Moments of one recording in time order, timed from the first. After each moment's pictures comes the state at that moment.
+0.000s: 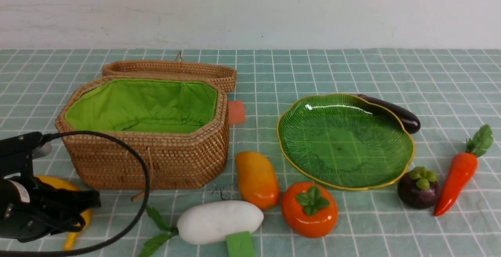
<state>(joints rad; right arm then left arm) 0.32 0.52 -1.05 0.62 1.13 -0.46 -0.07 1.34 -0.58 0.14 0.31 -0.45</state>
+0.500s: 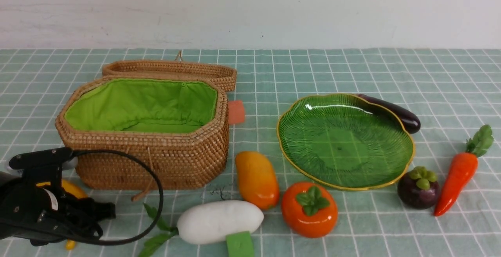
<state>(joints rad) 0.32 0.52 -1.05 0.61 1.14 -0.47 -0.07 1.56 -0.59 0.23 0.17 -0.49</state>
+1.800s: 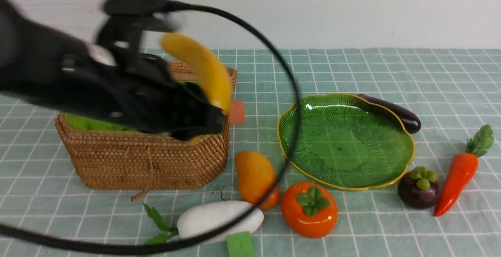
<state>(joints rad) 0.32 0.52 -1.07 0.36 1.03 -0.19 -0.58 1.42 -1.22 -0.30 0.64 0.15</state>
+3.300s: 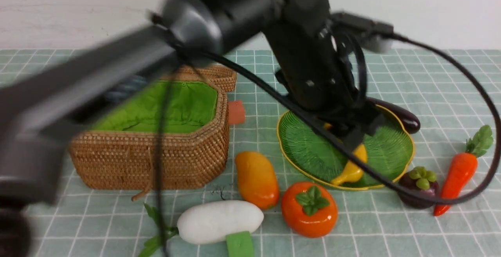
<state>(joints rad) 0.32 0.45 -1.11 0.24 1.22 -0.11 -0.77 1.94 -2.04 -0.14 1.23 0.15</state>
